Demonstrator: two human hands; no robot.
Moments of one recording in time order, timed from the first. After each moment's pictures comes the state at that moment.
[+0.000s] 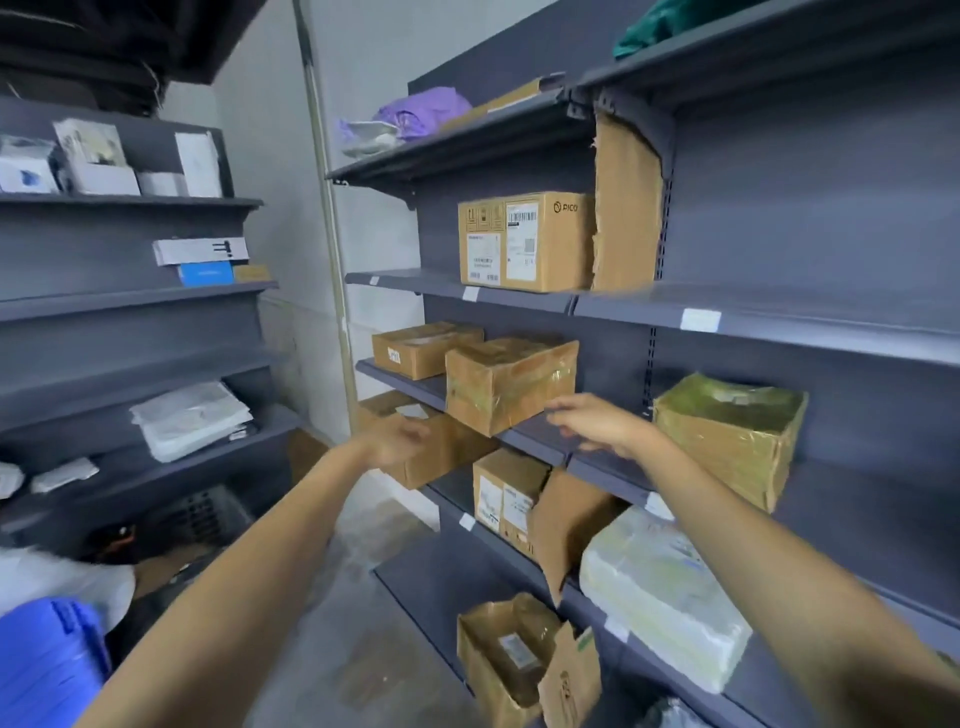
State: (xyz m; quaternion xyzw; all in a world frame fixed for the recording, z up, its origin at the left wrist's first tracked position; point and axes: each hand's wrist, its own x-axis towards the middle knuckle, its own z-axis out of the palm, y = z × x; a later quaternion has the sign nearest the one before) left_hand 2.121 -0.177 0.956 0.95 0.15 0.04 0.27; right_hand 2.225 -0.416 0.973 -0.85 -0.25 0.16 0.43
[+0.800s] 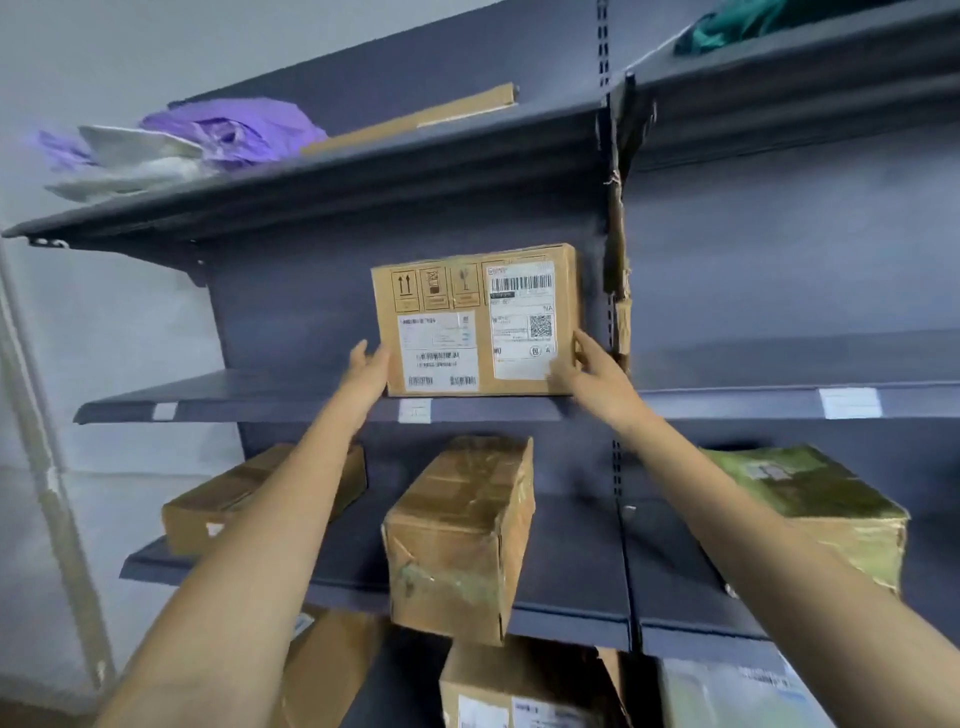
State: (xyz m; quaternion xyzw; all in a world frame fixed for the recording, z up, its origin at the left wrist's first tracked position) left_hand 2.528 0.000 1.081 0.80 -0.02 0.16 0.57; right_hand 2.445 -0.248 1.060 -0.79 -0.11 -0.26 0.55
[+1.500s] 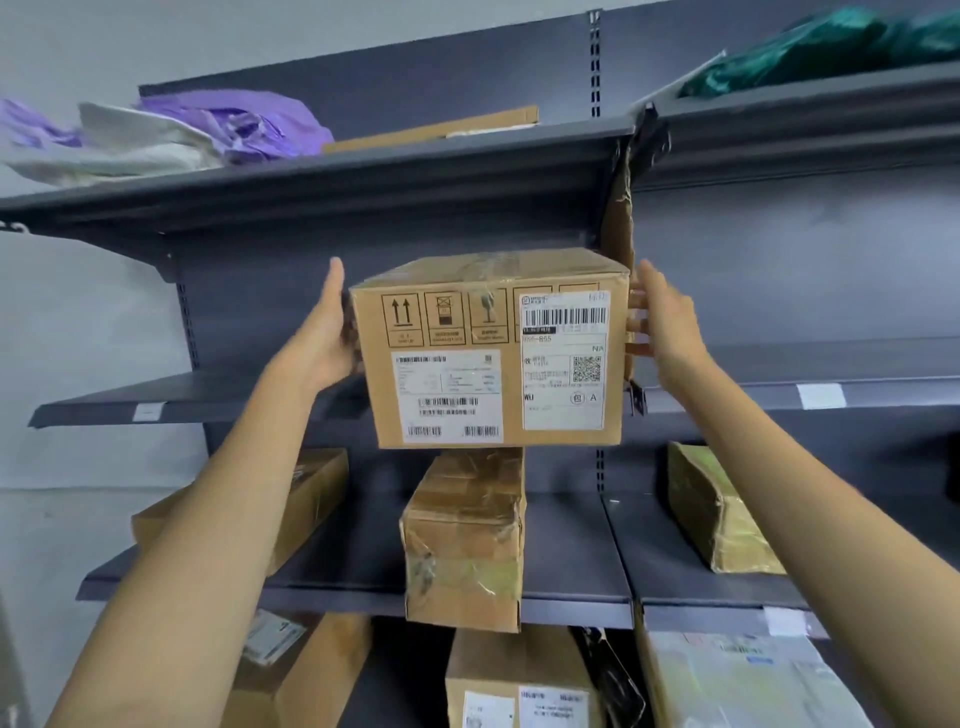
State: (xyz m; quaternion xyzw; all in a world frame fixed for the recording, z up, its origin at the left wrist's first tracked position) left_hand 2.498 0.066 1.135 0.65 -0.19 0.04 0.73; right_hand 2.398 -0.237 1.112 -0.67 -0.01 -0.38 0.64
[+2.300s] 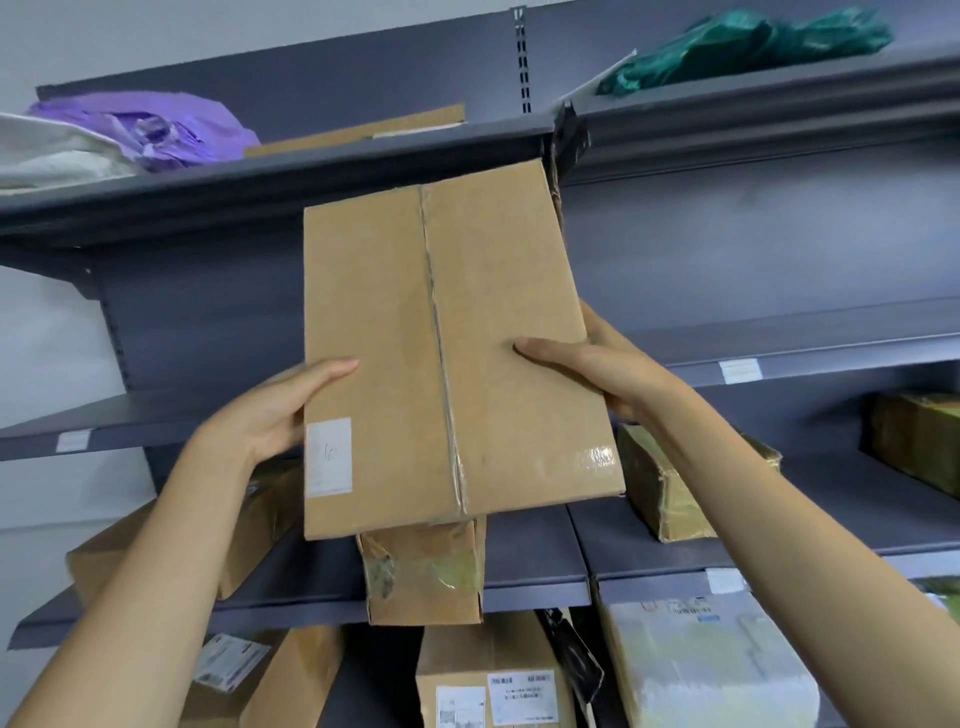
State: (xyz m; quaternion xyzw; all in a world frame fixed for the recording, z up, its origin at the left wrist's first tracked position) left_hand 2.464 0.065 1.092 0.69 -0.27 -0.11 0.66; right_hand 2.338 -0.228 1.091 -0.74 -0.13 -0.20 0.63
